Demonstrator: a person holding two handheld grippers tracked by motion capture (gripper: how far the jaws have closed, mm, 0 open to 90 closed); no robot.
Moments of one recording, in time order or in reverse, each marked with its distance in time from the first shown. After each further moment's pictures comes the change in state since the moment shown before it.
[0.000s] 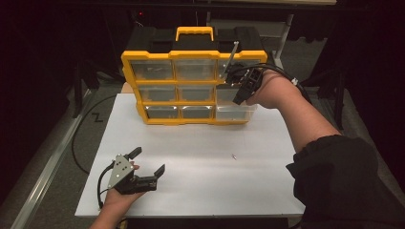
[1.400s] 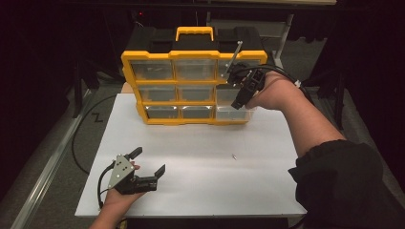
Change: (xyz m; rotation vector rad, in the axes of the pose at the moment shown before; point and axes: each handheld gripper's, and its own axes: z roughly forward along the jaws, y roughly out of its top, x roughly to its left) left arm 0.000 0.000 0.000 -0.004 -0.008 0.005; right arm 0.005 -0.008 -0.005 -0.032 0.004 0.026
